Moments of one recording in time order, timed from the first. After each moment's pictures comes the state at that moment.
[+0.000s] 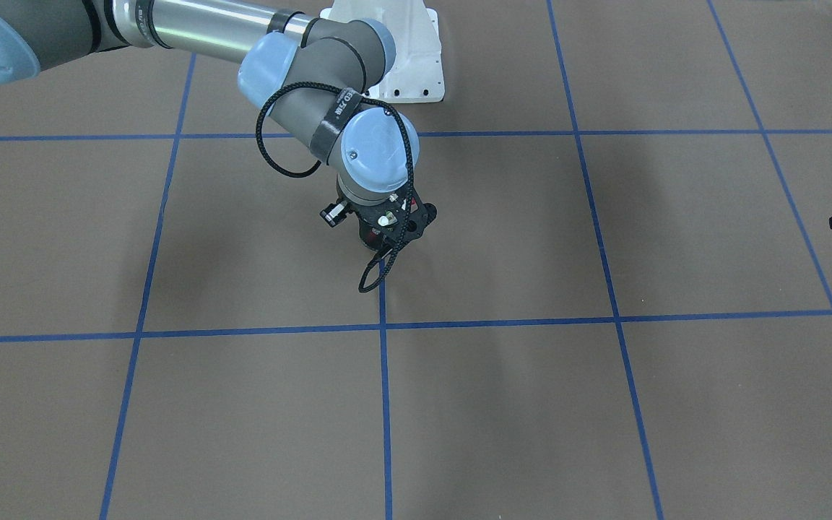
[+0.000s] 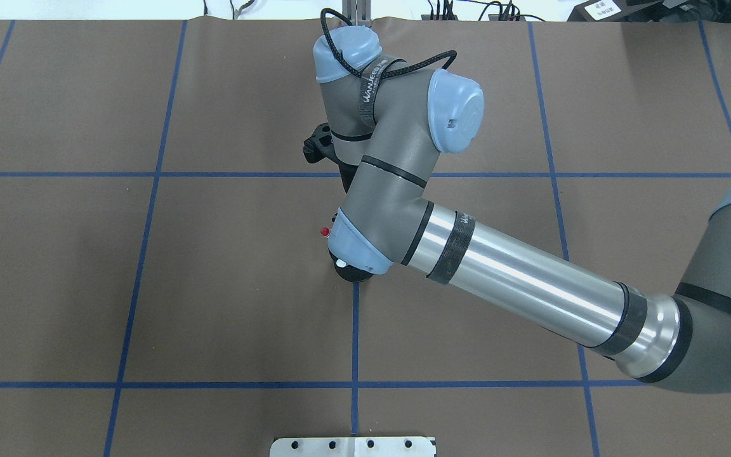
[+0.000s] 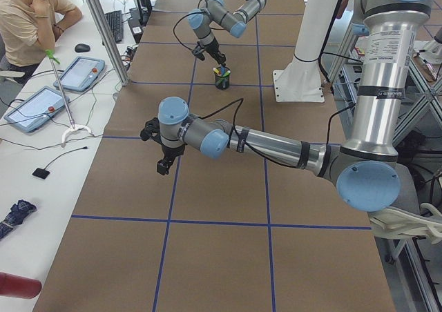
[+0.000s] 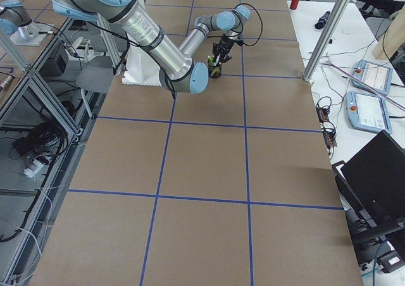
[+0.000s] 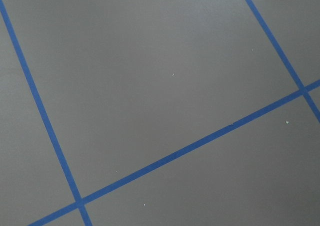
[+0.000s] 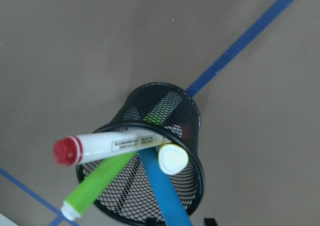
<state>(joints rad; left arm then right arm) -1.38 -1.66 -1.69 -1.84 -2.35 -0.01 0.62 -0.55 1.34 -2.07 2.24 0.16</state>
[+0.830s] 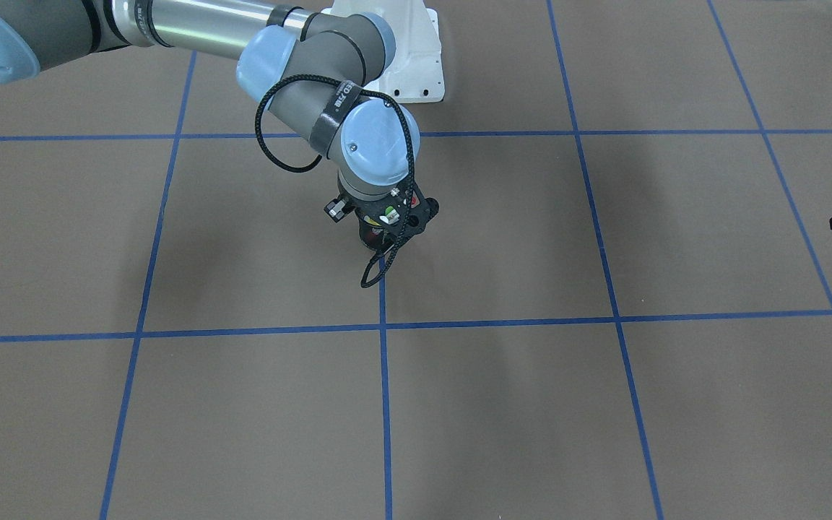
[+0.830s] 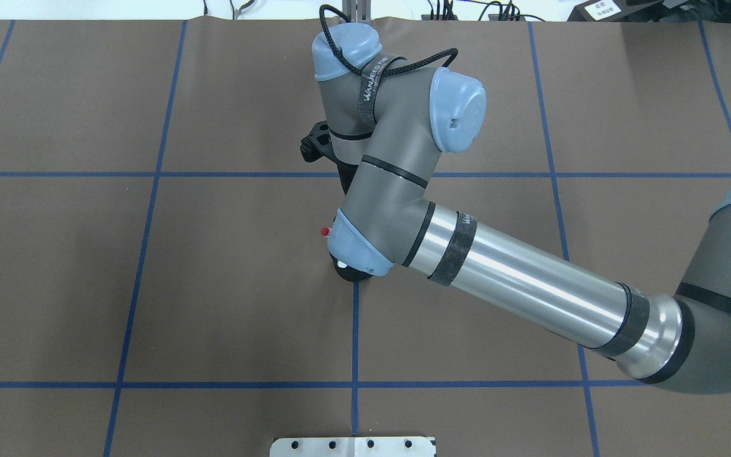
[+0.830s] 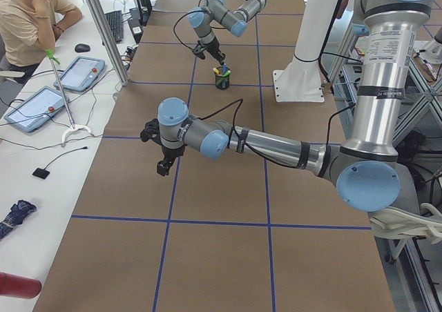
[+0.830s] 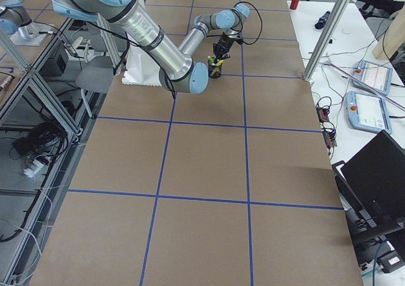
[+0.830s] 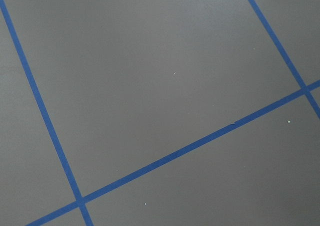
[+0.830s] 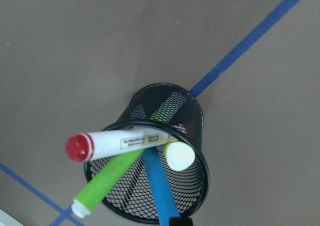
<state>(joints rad) -1.38 -1.66 -1.68 -1.84 -2.35 -0.01 0.62 -0.55 1.36 -2.07 2.24 0.16</state>
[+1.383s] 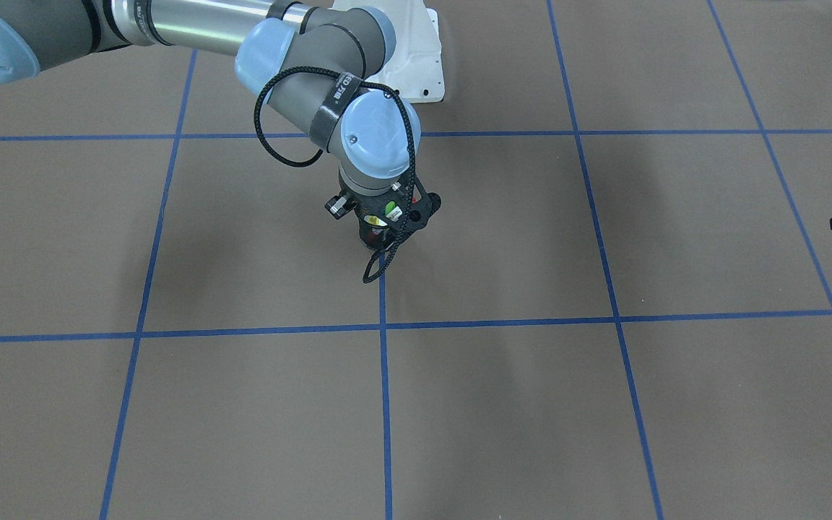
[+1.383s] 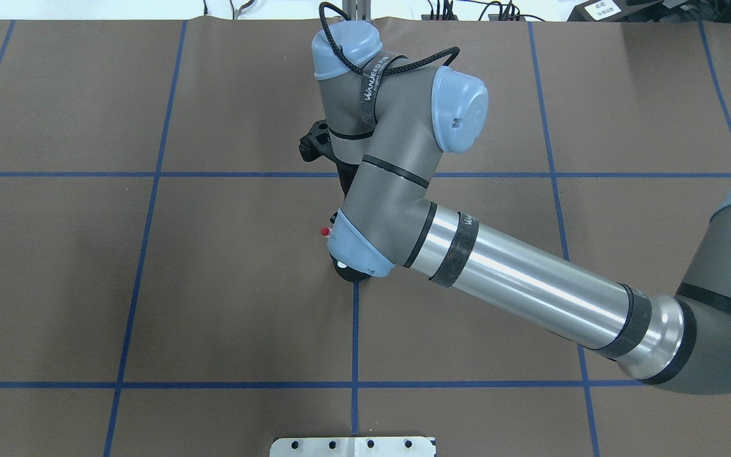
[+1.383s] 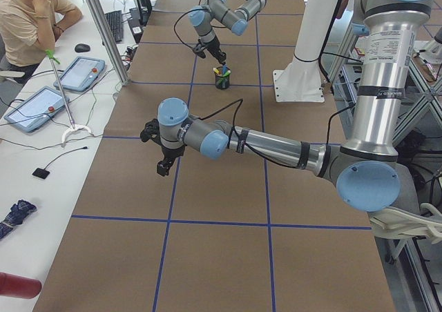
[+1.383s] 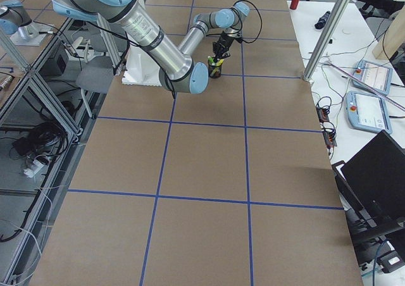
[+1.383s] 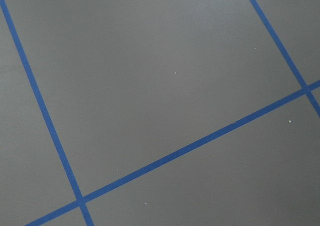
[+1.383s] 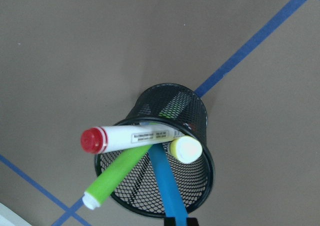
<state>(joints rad) -1.38 -1.66 -1.68 -1.84 -2.35 -0.01 0.62 -0.55 1.37 -2.07 2.24 0.16</state>
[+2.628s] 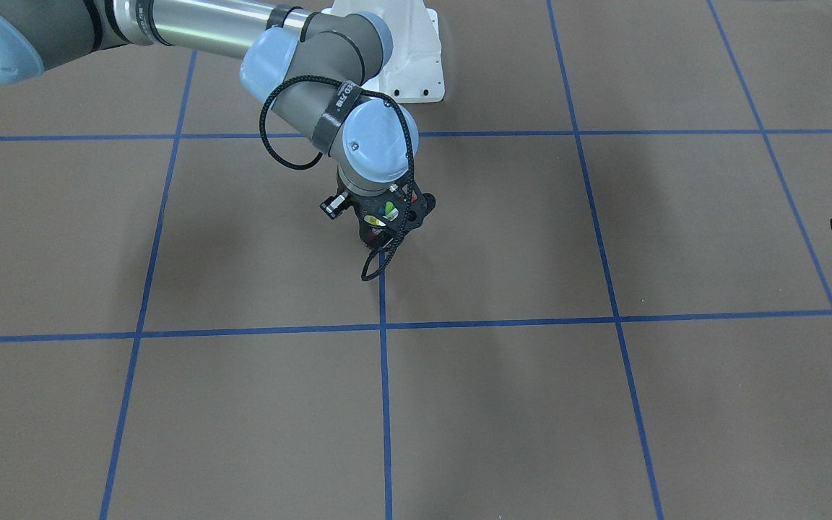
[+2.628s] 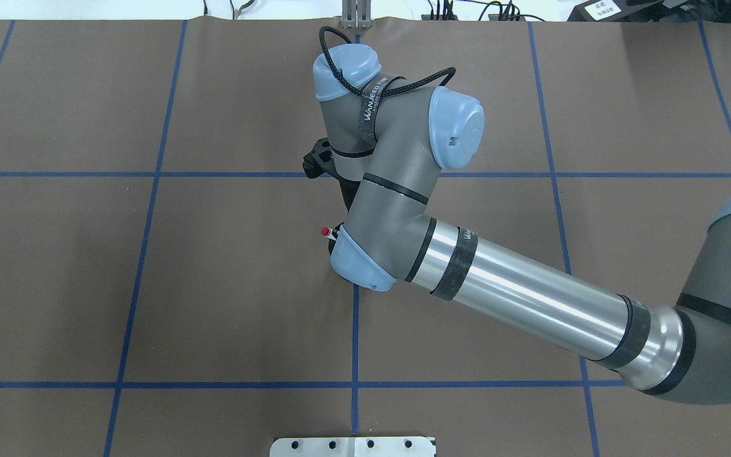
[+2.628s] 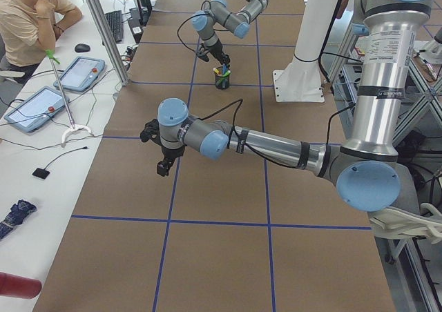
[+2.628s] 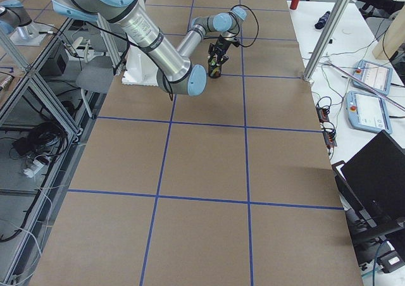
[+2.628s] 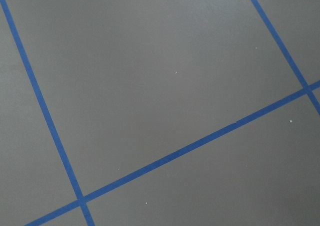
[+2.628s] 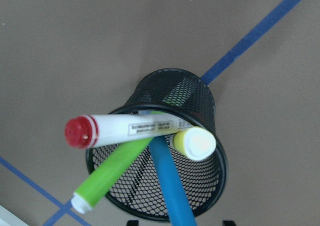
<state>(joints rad) -1.38 -1.66 -1.68 -1.84 -2.35 -0.01 0.59 -0.57 1.37 -2.07 2.24 0.16</state>
